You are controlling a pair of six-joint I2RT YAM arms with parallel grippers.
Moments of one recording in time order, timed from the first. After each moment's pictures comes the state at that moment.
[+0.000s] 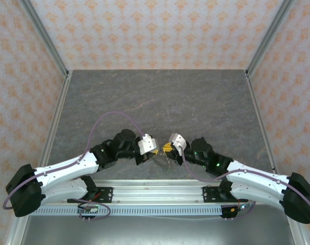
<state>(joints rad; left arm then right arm) -0.86 1.05 0.56 -0.07 0.29 0.25 0.94 0.86 0.34 0.16 -0.13 -0.04</state>
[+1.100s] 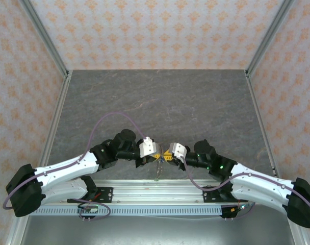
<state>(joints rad) -0.86 1.06 0.56 -0.08 0.44 0.28 0.94 0.78 0.31 0.10 -0.30 -0.25</state>
